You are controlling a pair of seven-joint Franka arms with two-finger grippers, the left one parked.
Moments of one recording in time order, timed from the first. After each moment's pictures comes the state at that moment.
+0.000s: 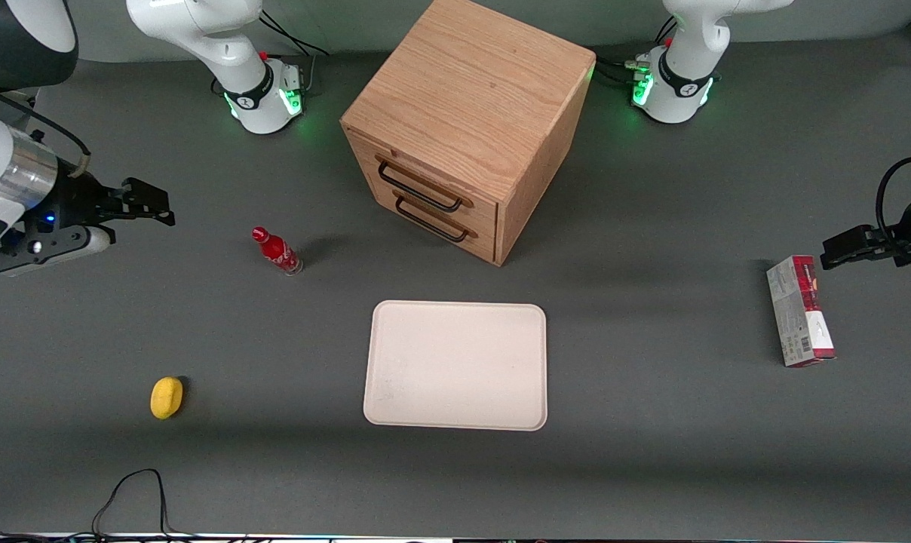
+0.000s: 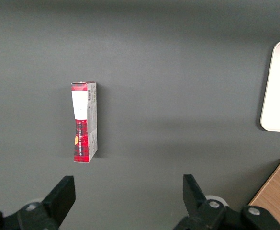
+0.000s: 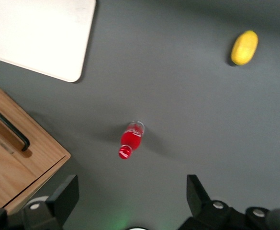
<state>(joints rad) 0.19 0.08 -0.06 -1.52 0.08 1.50 -0.14</state>
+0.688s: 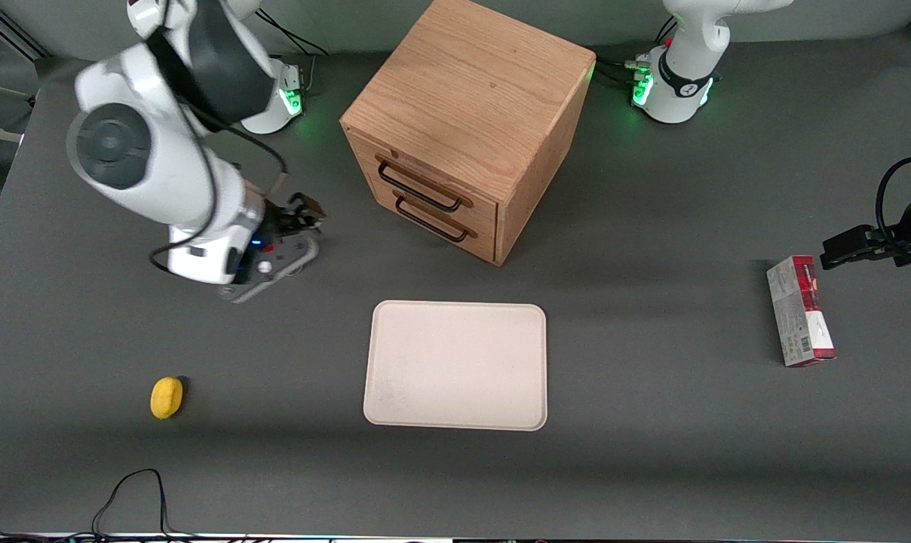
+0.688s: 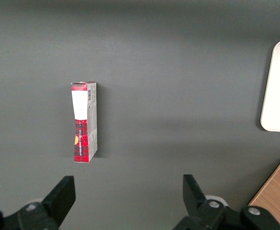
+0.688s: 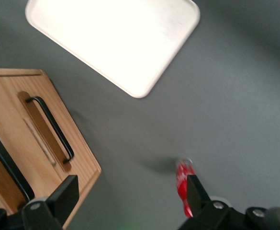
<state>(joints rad) 0.48 0.33 -0.04 -1.38 0.10 1.60 -0.14</state>
